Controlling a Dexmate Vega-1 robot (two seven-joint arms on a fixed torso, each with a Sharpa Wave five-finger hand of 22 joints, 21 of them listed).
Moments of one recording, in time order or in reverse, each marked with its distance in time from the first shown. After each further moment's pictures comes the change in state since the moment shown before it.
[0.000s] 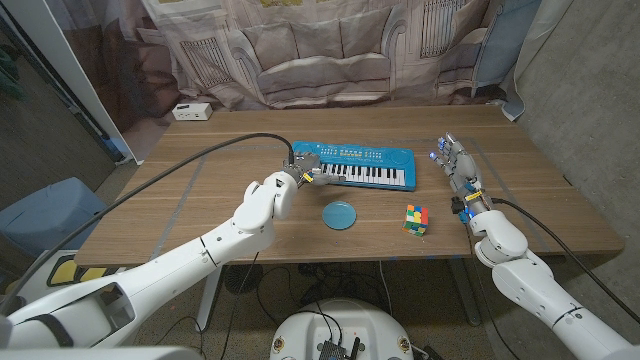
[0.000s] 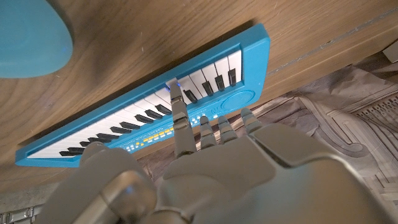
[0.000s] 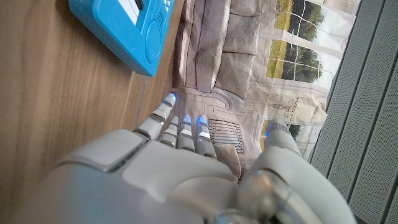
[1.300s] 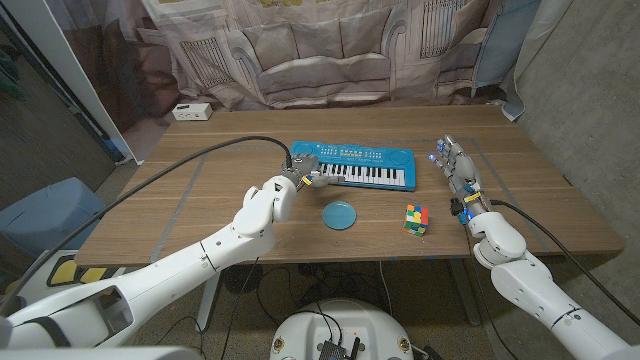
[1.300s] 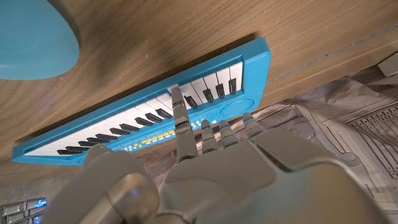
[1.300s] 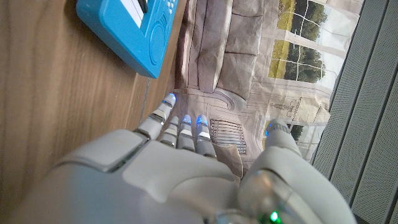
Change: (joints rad) left arm 0.008 0.010 0.023 0.008 -0.055 0.046 0.012; left_hand 0.017 0.007 -0.008 0.000 0.000 0.015 -0.011 0.000 0.000 0.010 0.000 0.000 0.000 0.008 -0.002 0.000 0.000 0.005 0.005 0.000 0.000; right arm -0.002 0.002 -0.005 0.001 -0.001 -0.004 -0.007; right_hand 0.000 0.000 -0.006 -0.001 0.000 0.000 0.000 0.000 0.000 0.003 0.003 0.000 0.000 0.000 0.000 0.000 0.000 0.000 0.000 0.000 0.000
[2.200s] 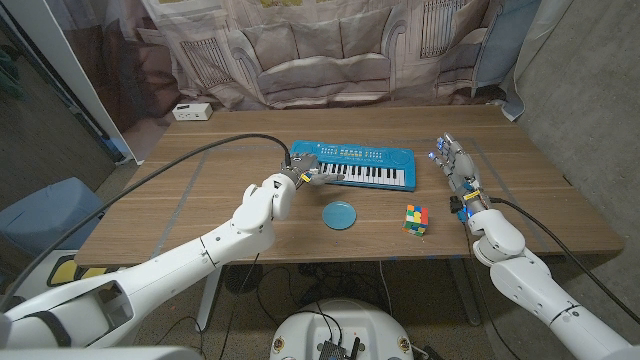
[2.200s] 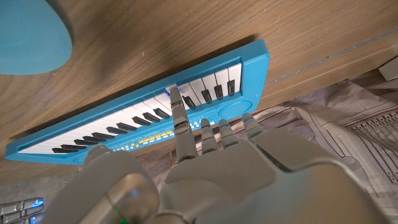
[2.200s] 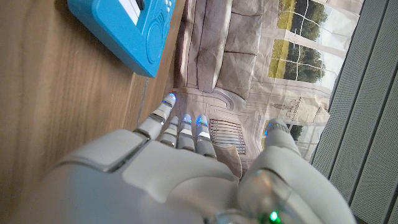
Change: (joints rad) left arm -0.027 0.009 0.013 0.006 -0.040 0.012 0.011; left_hand 0.005 0.005 0.000 0.000 0.000 0.009 -0.006 -0.001 0.000 0.018 0.003 0.000 0.000 0.016 0.006 0.000 0.000 0.005 0.005 0.000 0.000; right arm 0.016 0.005 -0.004 0.008 -0.004 -0.003 -0.002; right_hand 0.005 0.005 0.000 0.000 0.000 0.000 0.000 0.000 0.000 0.003 0.003 0.000 0.000 0.000 0.000 0.000 0.000 0.000 0.000 0.000 0.000
